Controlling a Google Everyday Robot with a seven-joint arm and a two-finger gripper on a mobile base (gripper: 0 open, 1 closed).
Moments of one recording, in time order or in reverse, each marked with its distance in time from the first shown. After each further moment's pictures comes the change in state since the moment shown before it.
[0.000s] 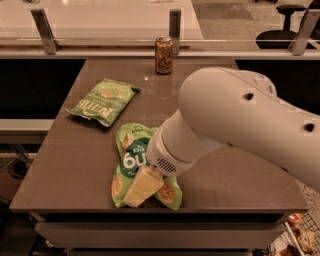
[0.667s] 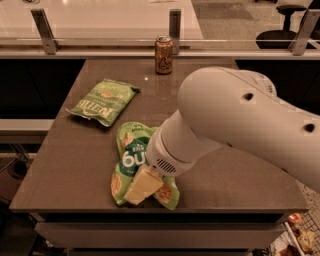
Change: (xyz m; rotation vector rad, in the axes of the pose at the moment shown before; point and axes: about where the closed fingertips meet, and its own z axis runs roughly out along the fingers) arm -0.001 0.001 -0.001 0.002 0.000 -0.002
